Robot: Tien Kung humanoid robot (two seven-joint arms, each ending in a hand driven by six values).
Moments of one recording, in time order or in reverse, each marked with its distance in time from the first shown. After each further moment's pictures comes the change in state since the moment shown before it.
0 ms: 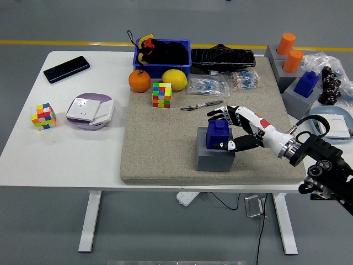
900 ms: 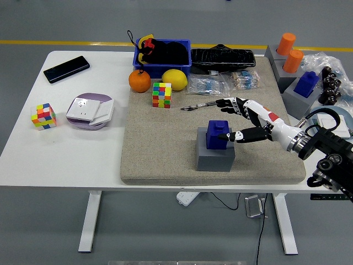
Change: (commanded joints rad) left arm -0.004 0.004 0.002 -0.001 -0.003 0.000 0.000; right arm -0.029 -0.034 0.116 0.015 -0.059 0.064 -0.049
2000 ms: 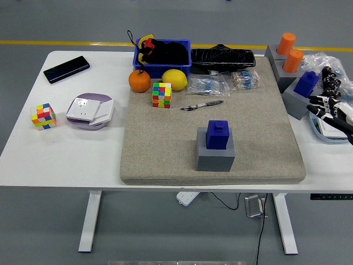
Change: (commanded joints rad) left arm 0.008 0.014 0.006 0.001 0.000 0.006 0.001; right arm -0.289 -0.097 0.555 -0.074 -0.151 0.080 -0.130
